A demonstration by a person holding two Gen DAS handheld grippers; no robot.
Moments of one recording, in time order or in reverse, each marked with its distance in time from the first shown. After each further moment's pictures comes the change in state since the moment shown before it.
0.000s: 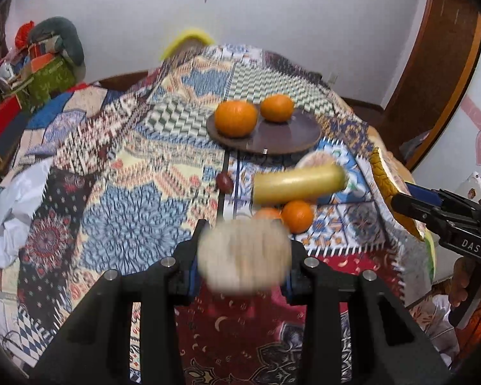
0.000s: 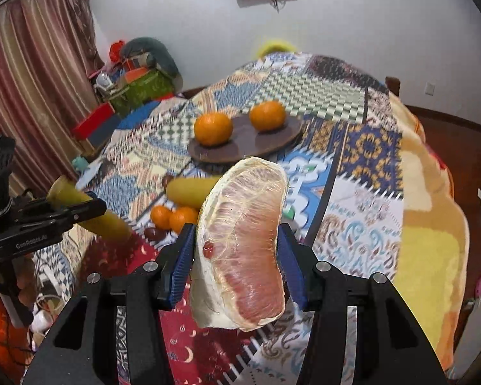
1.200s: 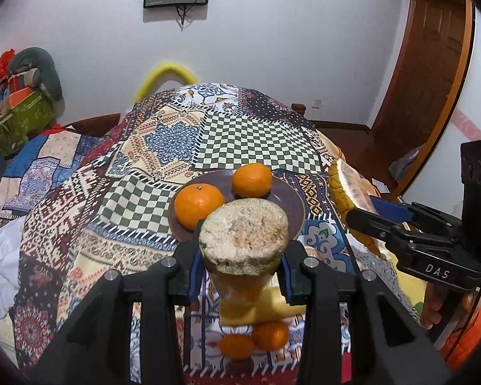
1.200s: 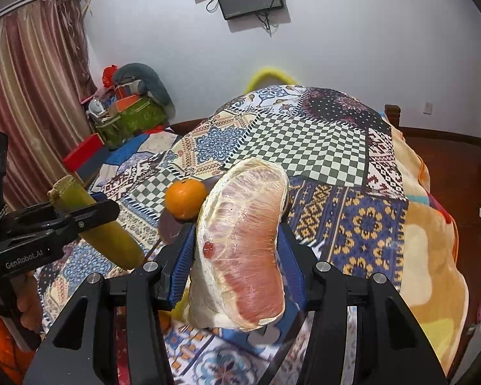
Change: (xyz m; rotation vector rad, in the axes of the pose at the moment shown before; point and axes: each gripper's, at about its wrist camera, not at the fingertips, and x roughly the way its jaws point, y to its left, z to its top) left arm 0.052 -0.029 0.098 0.055 -0.107 -0.062; right arm 0.043 -0.028 0.076 0.003 -0.102 -0.009
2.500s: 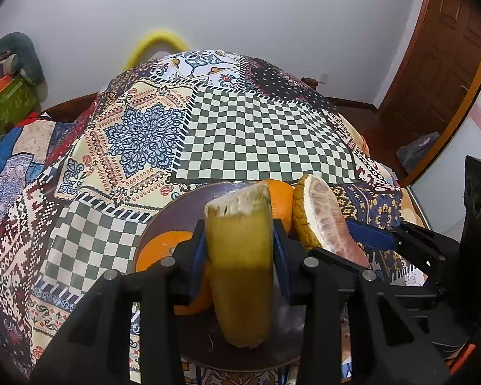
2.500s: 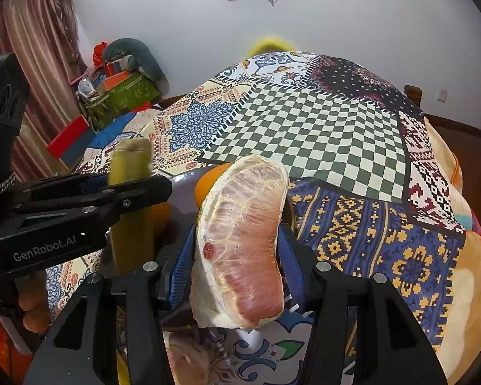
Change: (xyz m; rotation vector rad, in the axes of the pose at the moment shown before) left arm 0.134 0.012 0.051 -0.009 0.142 -0.014; right arm 0.098 -0.020 0.023 -0.008 0.126 0.014
